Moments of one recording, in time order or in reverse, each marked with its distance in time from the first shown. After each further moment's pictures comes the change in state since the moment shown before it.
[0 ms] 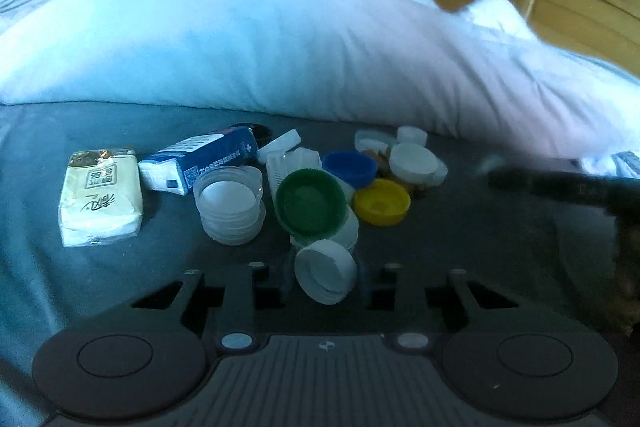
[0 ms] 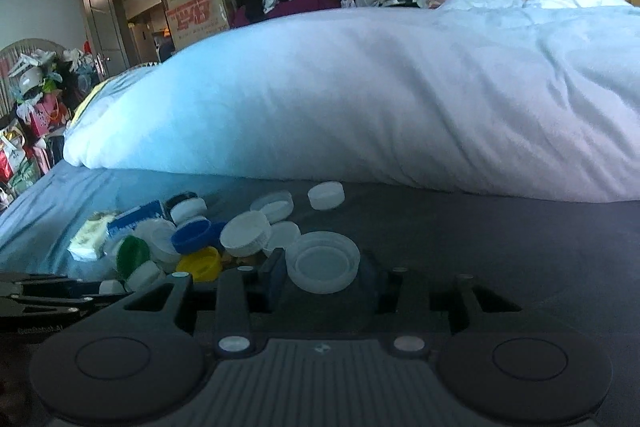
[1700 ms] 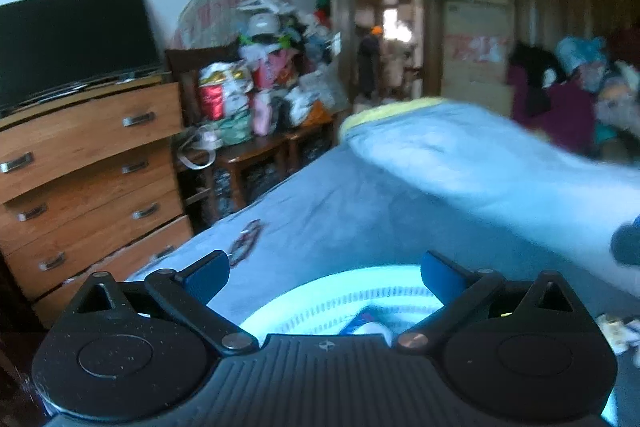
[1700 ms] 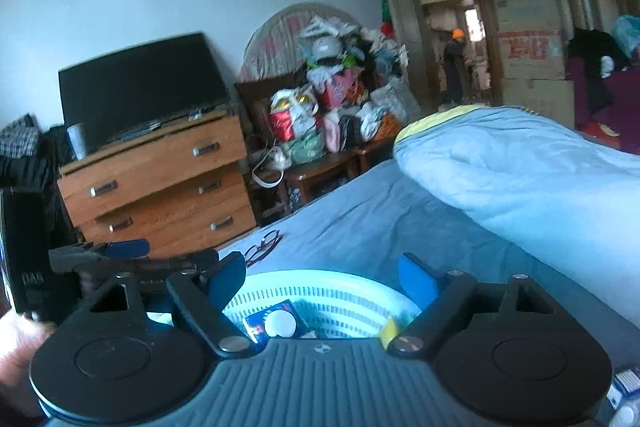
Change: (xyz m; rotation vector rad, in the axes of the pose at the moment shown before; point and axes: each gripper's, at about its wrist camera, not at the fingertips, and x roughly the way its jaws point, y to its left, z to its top) left arm -0.452 0.202 0.001 -0.387 -0.283 0.950; right arm -0.126 0.475 0.098 -0.376 0.015 0.742
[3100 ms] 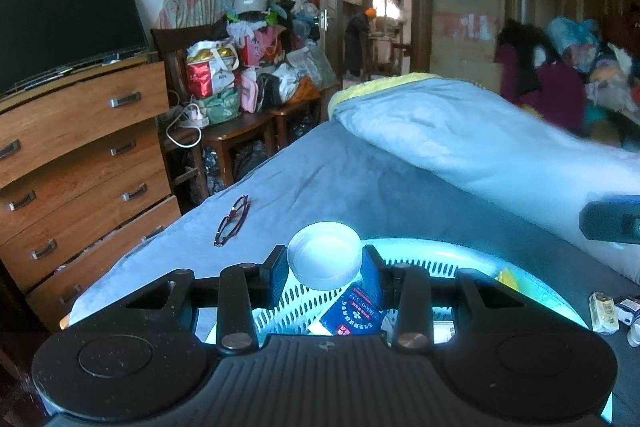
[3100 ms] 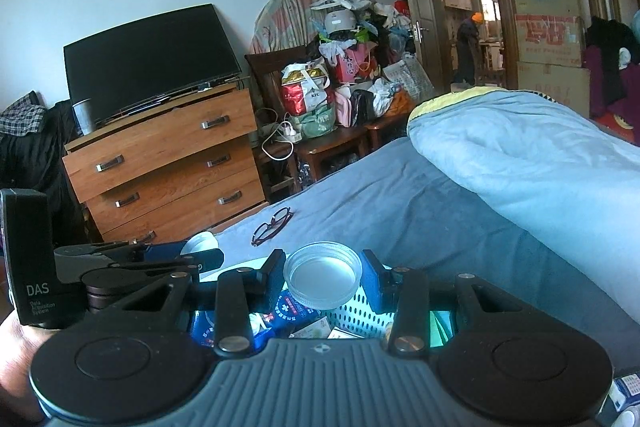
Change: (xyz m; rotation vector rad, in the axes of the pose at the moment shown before) left arm 0.015 0.005 -0.002 0.018 0.091 -0.016; right arm 0.033 0.021 0.023 -0.030 0.116 0.027
